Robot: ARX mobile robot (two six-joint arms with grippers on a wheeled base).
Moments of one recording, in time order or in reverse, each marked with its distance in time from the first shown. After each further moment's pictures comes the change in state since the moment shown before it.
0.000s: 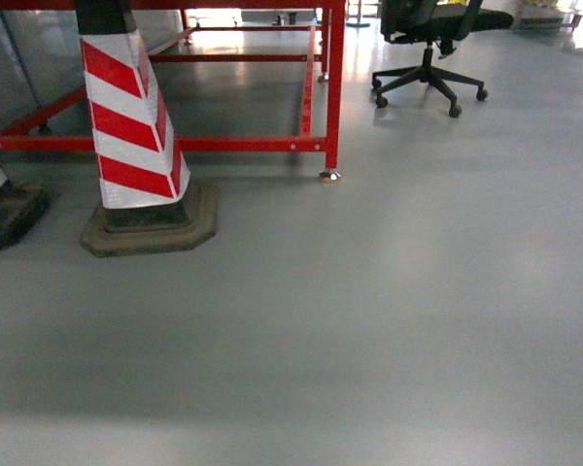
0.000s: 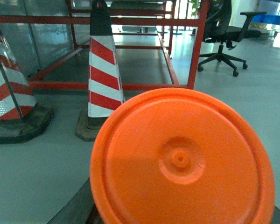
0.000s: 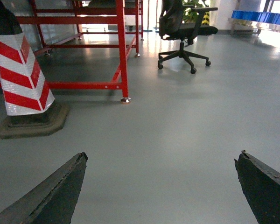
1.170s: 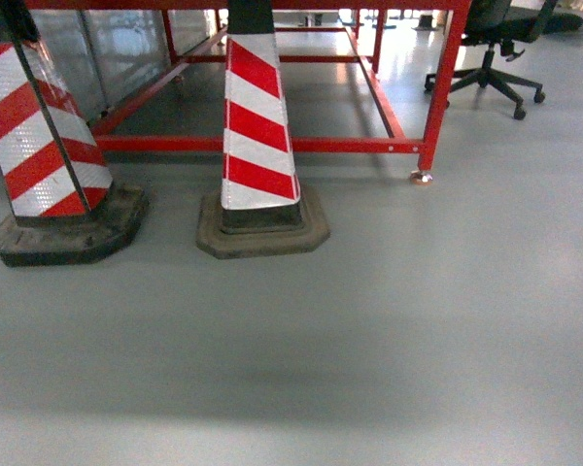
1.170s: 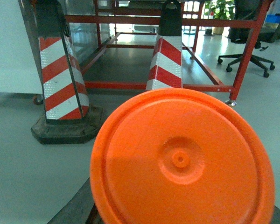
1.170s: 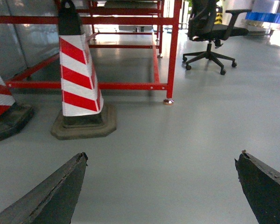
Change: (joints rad) left arm 0.000 0.000 0.000 -0.002 0.000 0.000; right arm 0.000 0.000 0.000 -0.001 0.001 0.000
